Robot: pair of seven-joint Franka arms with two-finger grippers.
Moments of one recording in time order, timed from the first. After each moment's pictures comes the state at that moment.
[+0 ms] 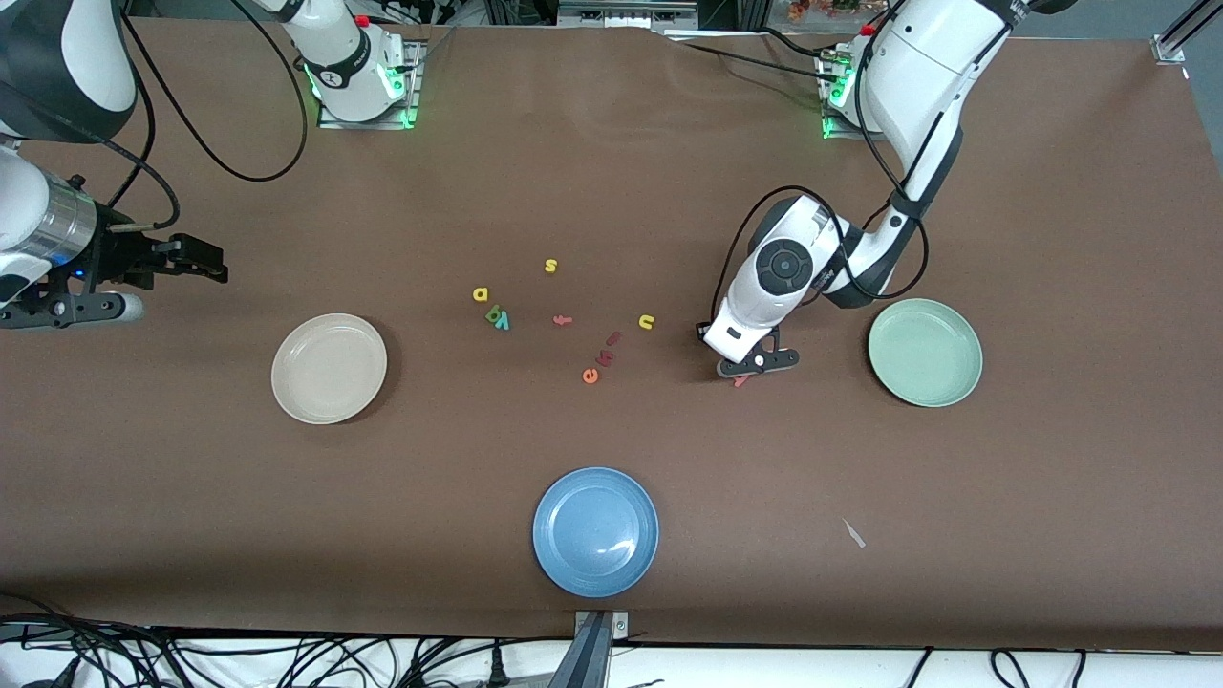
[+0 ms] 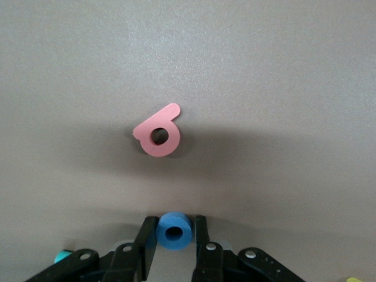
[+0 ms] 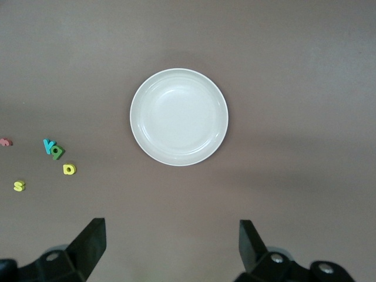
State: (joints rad) left arm -0.27 0.61 -0.26 -1.93 0.10 2.48 -0.76; right arm 0.09 0.13 -0.09 -1.65 0.03 1.66 -0.10
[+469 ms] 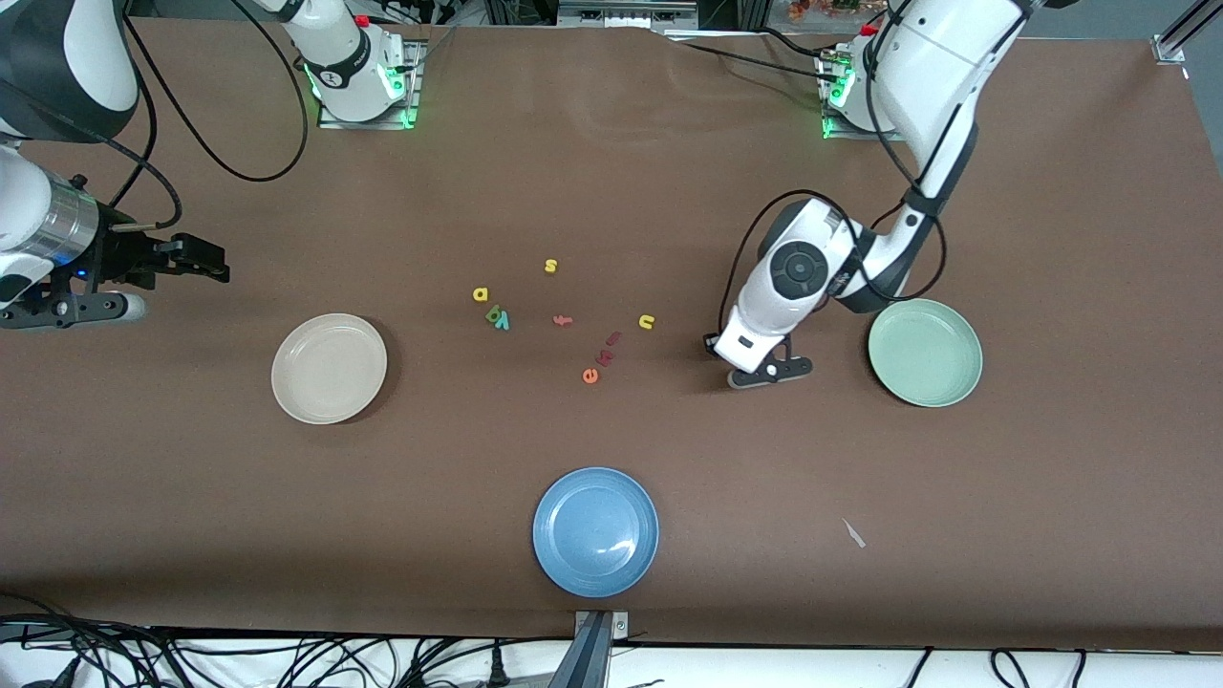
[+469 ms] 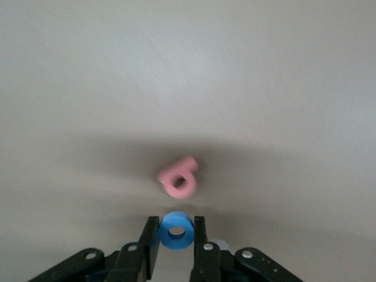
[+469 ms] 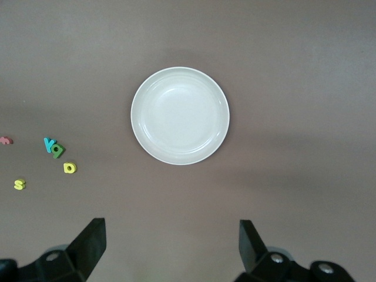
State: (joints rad) left arm -0.22 0.55 -0.25 -1.88 0.10 2.40 -0.75; right arm 0.10 0.13 -0.09 -1.65 0.03 1.66 -0.10
